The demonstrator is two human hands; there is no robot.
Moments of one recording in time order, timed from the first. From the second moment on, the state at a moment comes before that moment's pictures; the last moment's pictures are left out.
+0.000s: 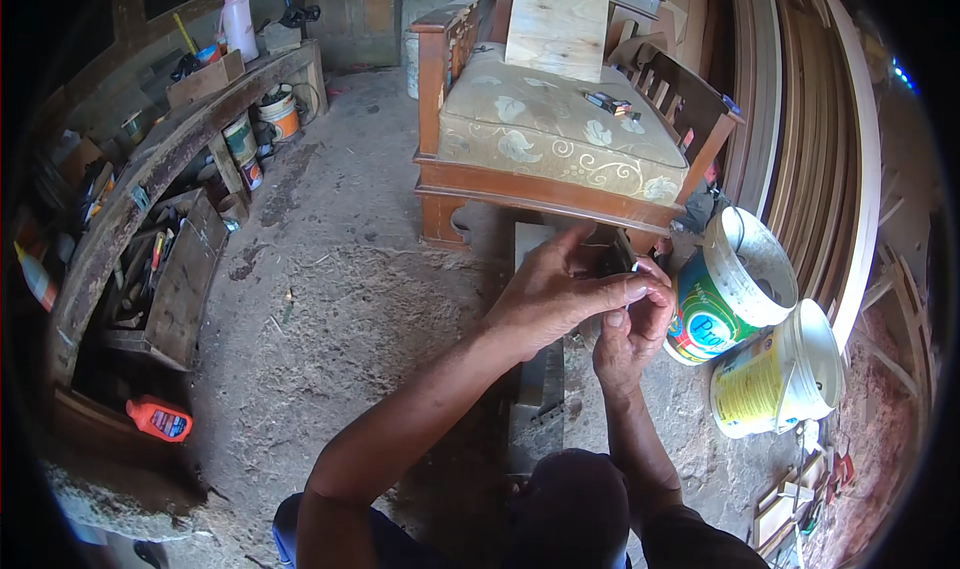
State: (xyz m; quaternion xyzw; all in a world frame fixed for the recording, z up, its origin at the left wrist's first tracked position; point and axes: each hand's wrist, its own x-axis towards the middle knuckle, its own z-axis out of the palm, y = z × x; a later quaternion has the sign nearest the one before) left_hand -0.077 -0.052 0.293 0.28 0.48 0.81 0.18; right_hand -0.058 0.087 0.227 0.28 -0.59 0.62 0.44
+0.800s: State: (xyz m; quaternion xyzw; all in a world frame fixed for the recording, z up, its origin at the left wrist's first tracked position) left_hand -0.004 0.014 0.004 0.00 0.91 0.40 -0.05; right_hand -0.049 0.139 0.030 0.12 -0.92 0.35 0.15
